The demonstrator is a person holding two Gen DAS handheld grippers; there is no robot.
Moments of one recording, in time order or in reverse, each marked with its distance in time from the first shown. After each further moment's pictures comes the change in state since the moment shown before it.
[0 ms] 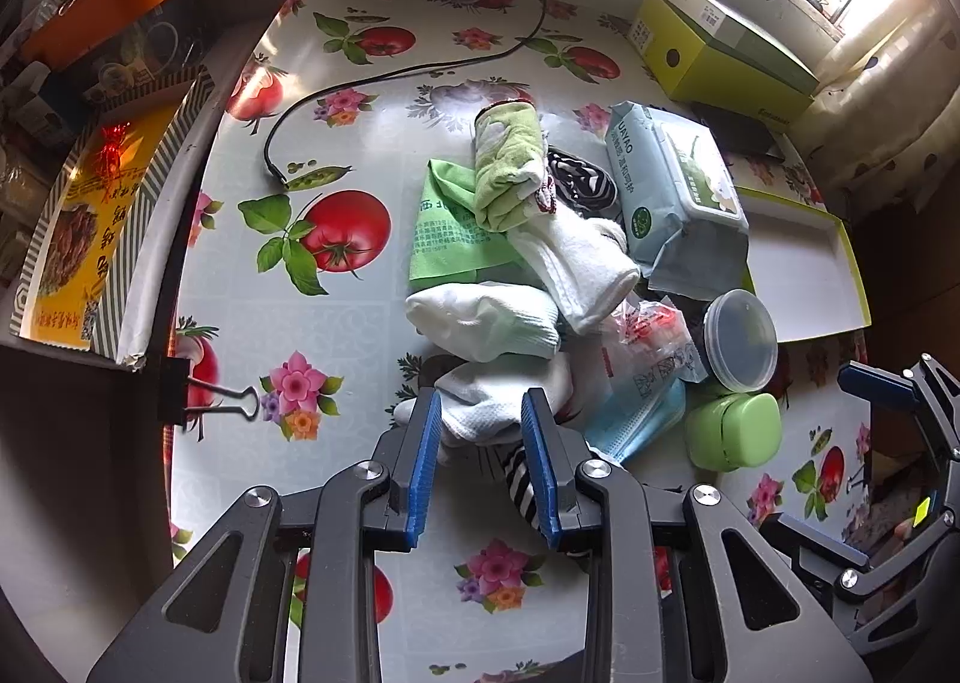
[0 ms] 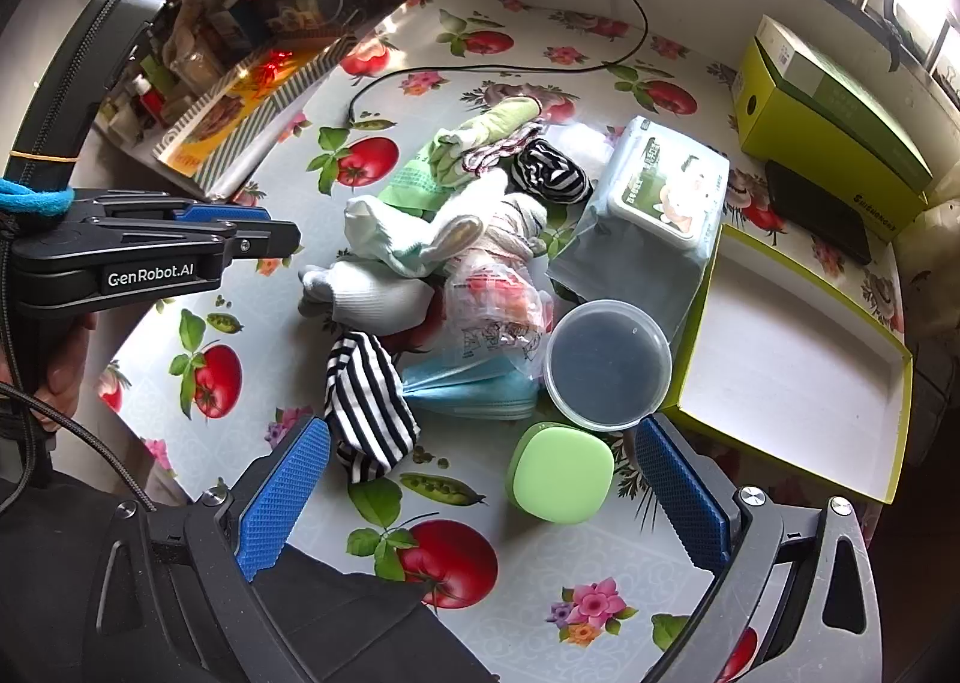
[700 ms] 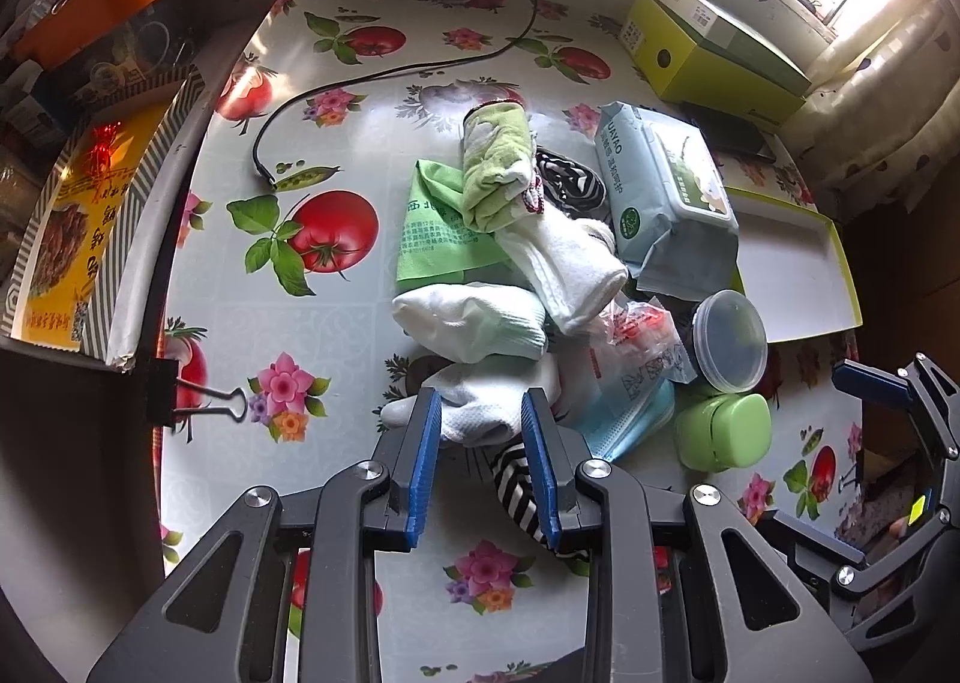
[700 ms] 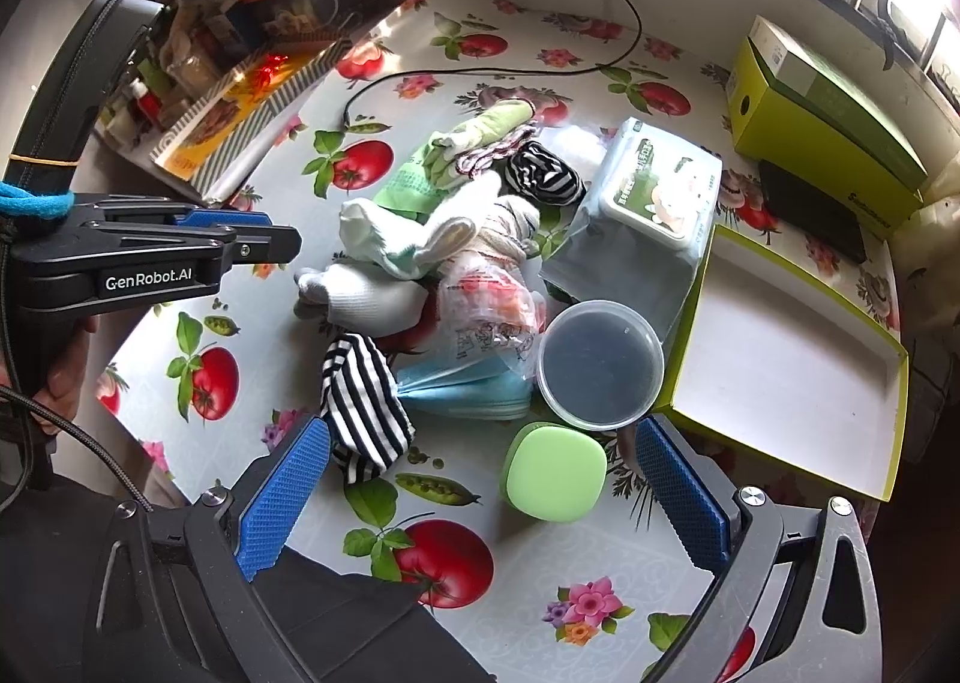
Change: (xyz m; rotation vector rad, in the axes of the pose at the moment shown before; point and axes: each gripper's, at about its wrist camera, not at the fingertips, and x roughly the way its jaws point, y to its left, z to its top) left arm 0.001 -0.003 0.000 0.001 -0.001 -0.024; right arm -0.003 -0.002 -0.001 0.003 -0.007 -0.003
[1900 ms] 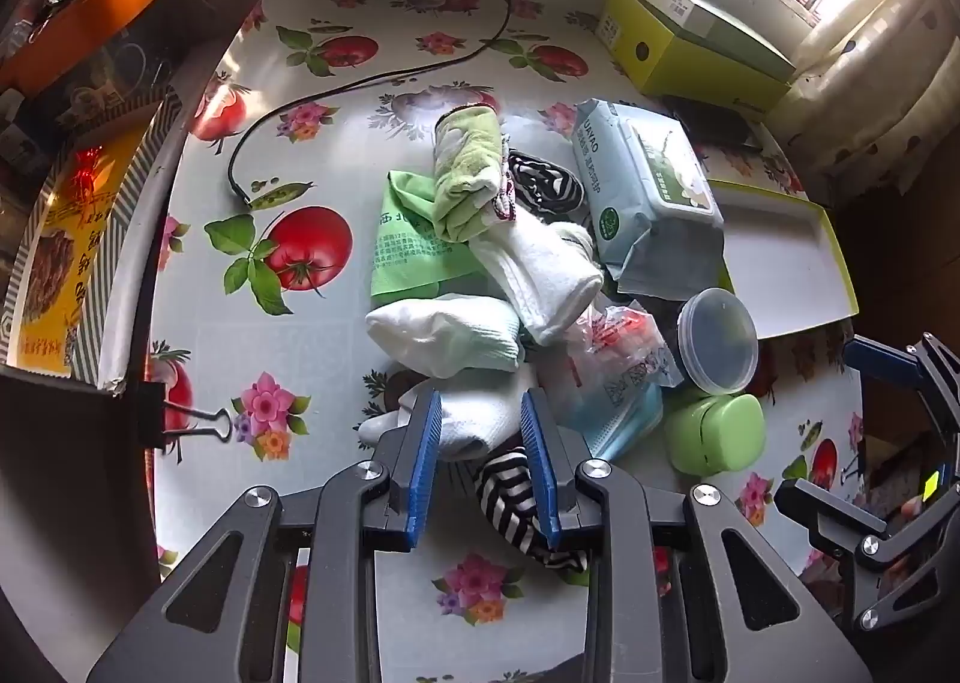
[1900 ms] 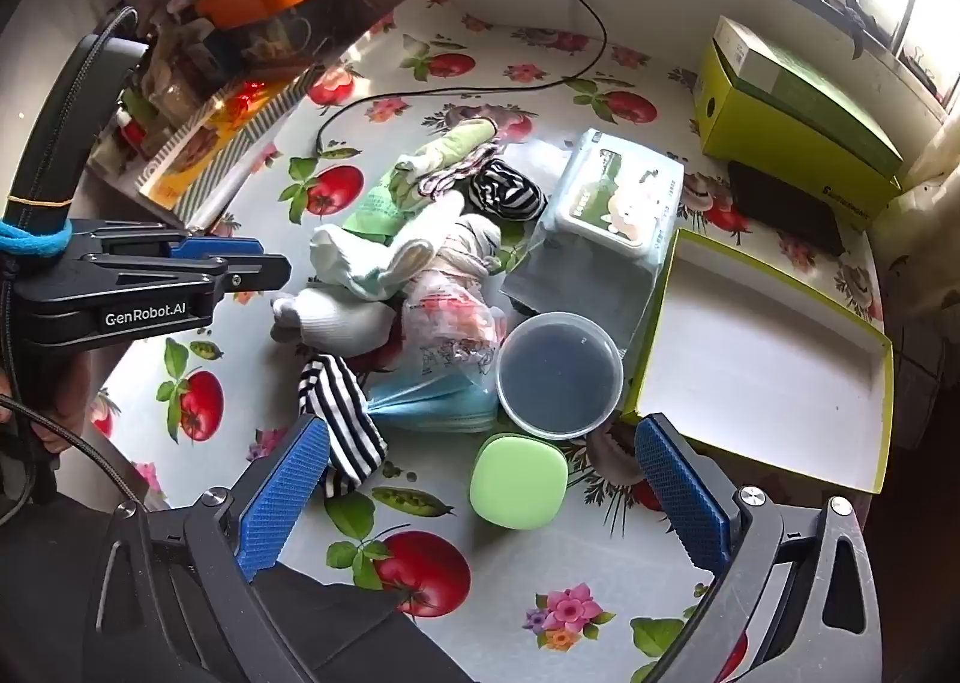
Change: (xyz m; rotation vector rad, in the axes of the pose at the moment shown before) left arm 0.006 -0.013 0.005 0.044 -0.001 -0.021; right arm -0.010 -0.020 0.003 0.036 -0.014 -0.011
